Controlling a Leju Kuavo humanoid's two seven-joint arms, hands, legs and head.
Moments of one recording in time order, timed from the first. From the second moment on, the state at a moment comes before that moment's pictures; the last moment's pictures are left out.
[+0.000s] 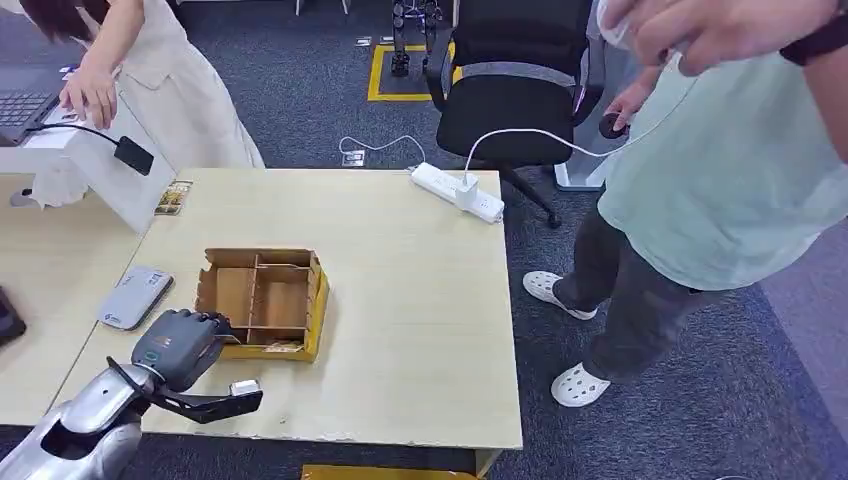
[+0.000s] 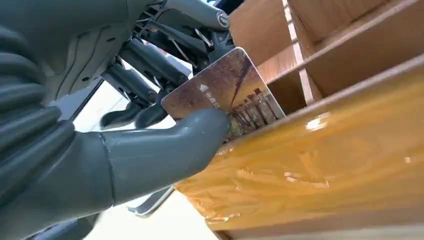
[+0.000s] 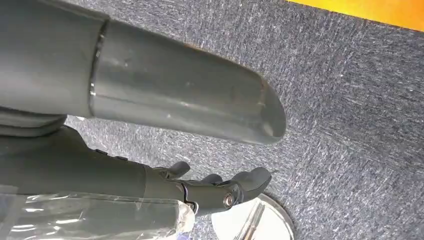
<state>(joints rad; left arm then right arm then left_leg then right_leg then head) -0.02 0.60 -0.35 -1.56 -0.99 -0.04 0.01 -0.08 -0.02 1.25 -0.12 -0.59 -0.62 -0.21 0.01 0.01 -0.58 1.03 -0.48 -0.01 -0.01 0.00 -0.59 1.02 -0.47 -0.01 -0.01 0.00</state>
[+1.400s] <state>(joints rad) -0.60 0.43 -0.06 -0.98 -1.42 0.57 0.23 -0.10 -0.02 1.33 -0.14 -0.56 -0.63 -0.20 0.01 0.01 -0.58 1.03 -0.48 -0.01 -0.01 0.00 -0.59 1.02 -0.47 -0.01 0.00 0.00</state>
